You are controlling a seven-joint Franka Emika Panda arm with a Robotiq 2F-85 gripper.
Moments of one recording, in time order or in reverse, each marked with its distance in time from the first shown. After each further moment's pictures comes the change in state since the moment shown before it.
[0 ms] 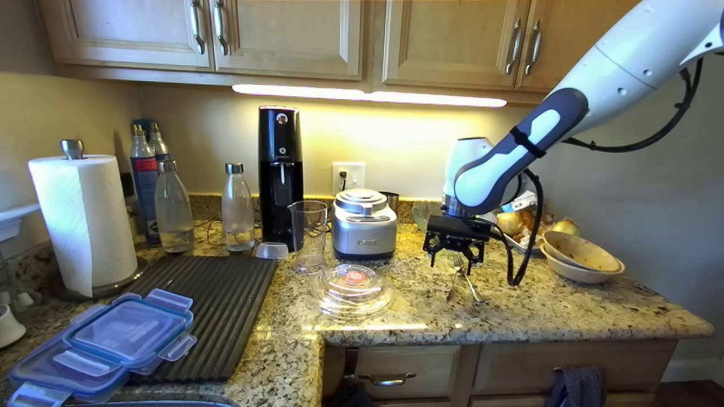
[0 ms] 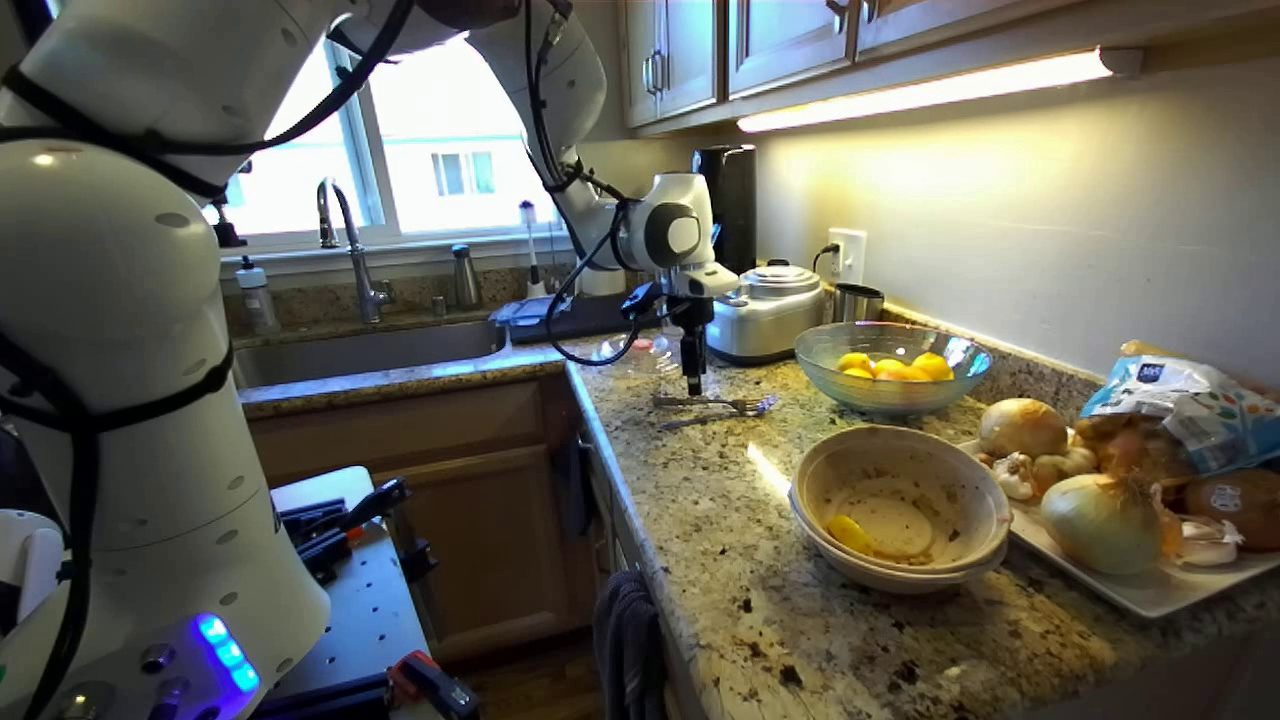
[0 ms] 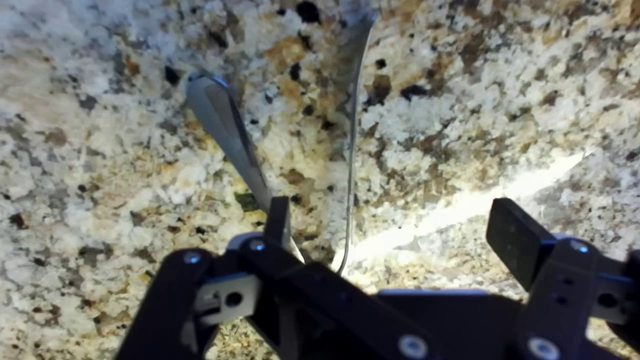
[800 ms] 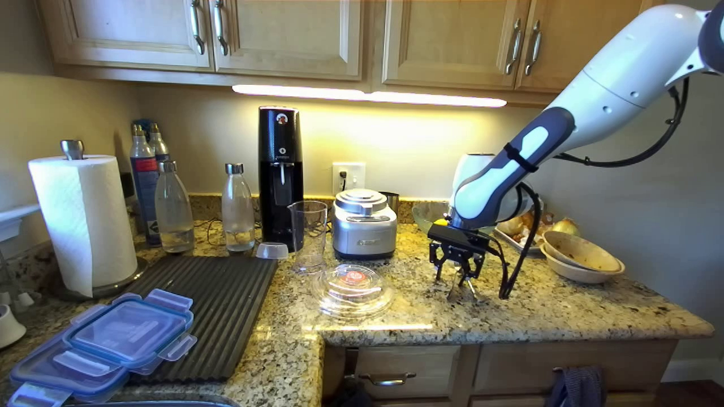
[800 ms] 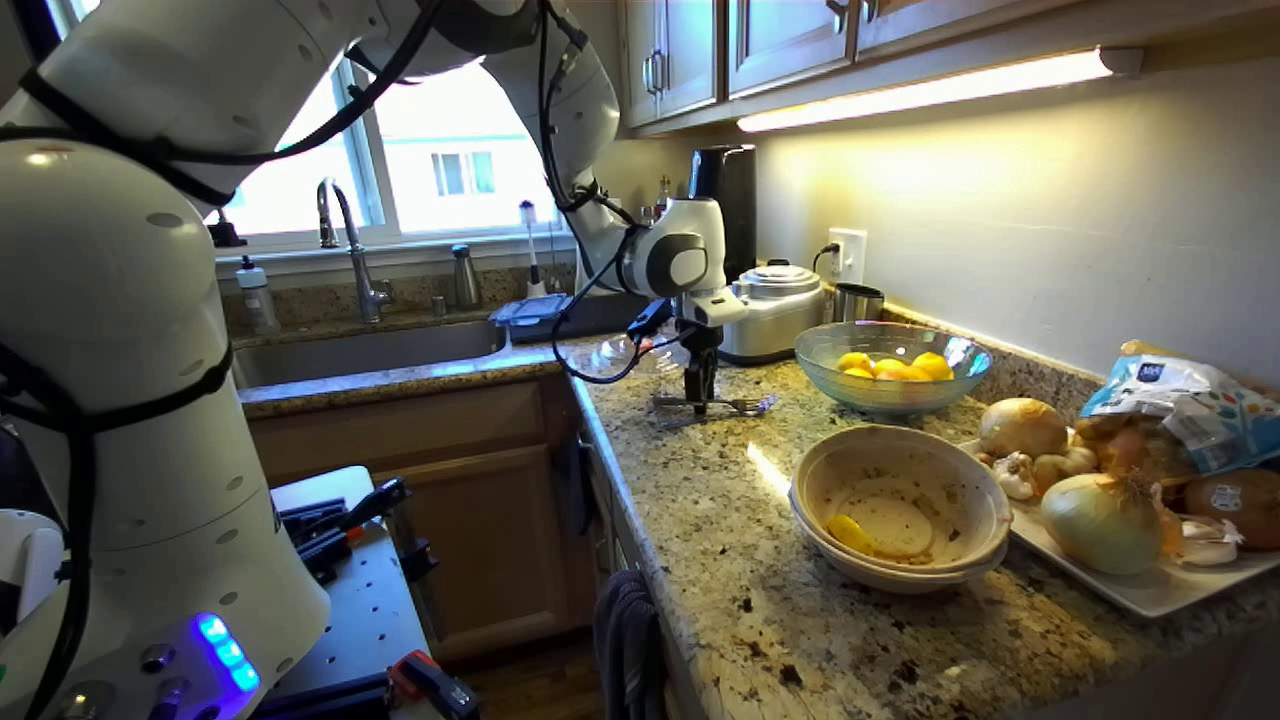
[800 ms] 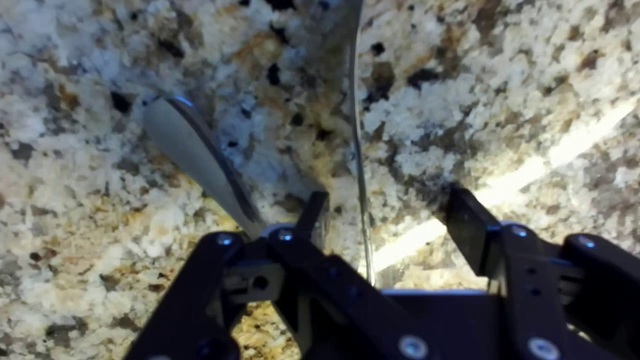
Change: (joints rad) arm -0.026 0.067 0.000 -0.002 0.131 0.103 0.003
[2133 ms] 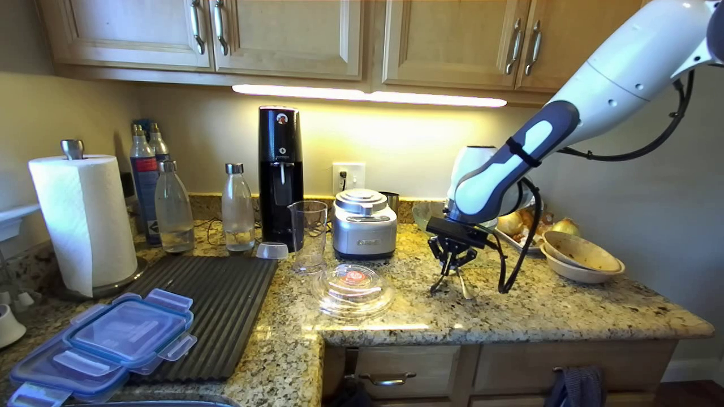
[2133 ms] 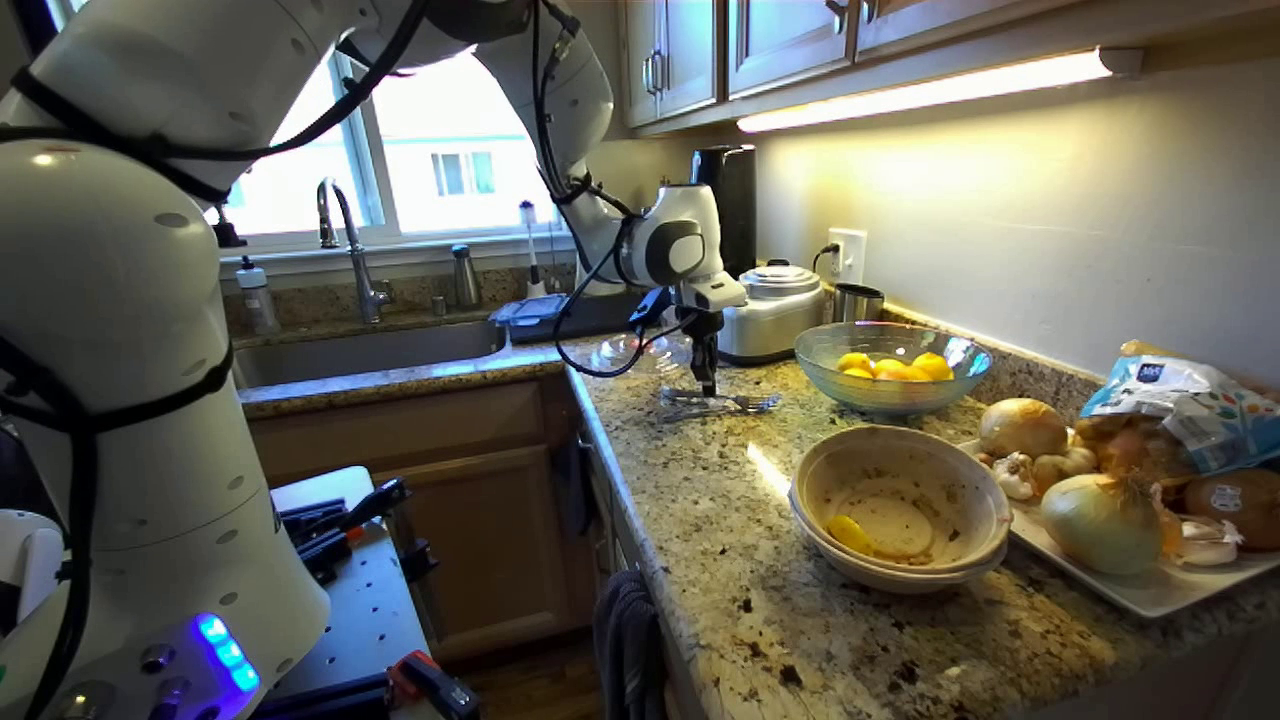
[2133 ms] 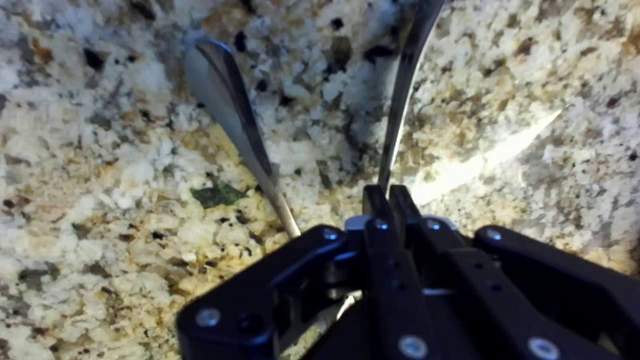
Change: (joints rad) arm 0.024 -0.034 -0.018 -0.008 -0.047 0.035 -0.007
